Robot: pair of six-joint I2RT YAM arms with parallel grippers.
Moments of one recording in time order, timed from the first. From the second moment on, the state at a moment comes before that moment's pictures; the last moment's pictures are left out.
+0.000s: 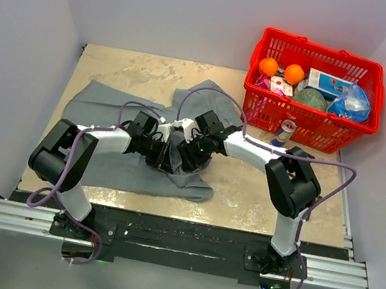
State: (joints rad) left arm -0.40 1.67 0.78 -0.14 0.70 -0.25; right arm 0.72 1.92 1.30 -0.45 -0.37 -0.15
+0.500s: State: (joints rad) left arm -0.37 1.66 0.78 -0.18 0.67 -0.29; right arm 0.75 1.98 1.32 -0.41 -0.28 -0.10
